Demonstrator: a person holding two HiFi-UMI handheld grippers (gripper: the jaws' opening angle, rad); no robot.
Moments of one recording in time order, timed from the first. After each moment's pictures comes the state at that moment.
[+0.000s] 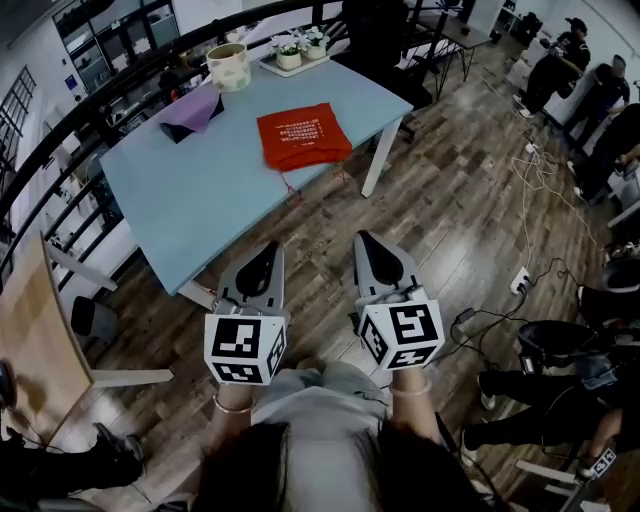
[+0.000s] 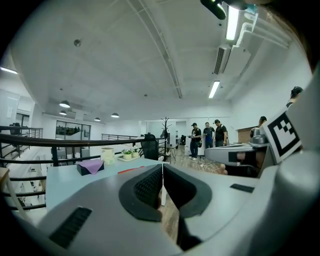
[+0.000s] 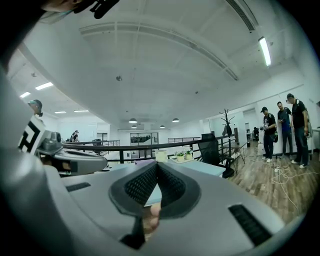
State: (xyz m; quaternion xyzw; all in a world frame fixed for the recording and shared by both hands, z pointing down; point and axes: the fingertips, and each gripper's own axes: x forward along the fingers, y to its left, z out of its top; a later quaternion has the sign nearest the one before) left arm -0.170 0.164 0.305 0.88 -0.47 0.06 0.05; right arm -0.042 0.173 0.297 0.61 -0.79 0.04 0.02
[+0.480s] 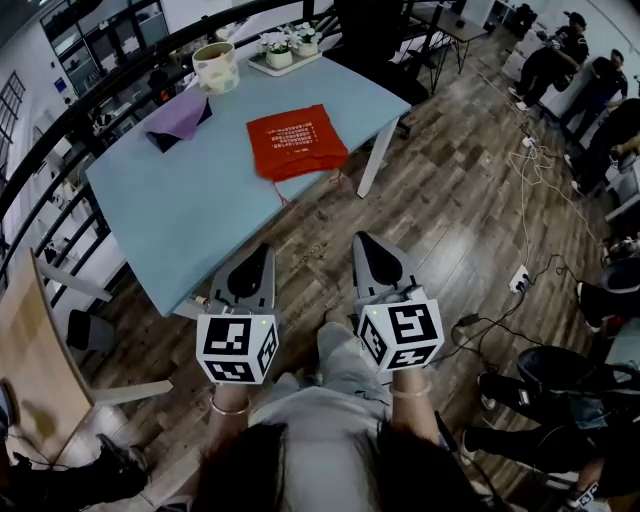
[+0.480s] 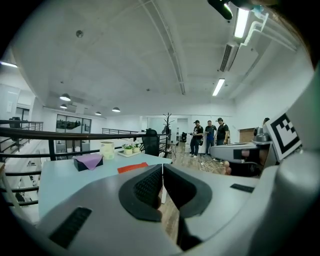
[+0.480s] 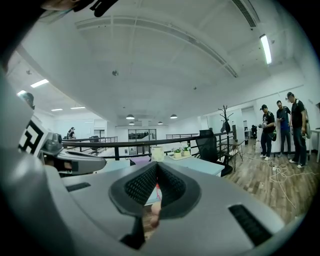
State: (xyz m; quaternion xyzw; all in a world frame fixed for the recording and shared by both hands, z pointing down) left arm -0.168 0.097 0.329 0.88 -0.46 0.08 0.08; right arm -0.028 0.113 0.315 0.62 -0.78 0.06 0.04
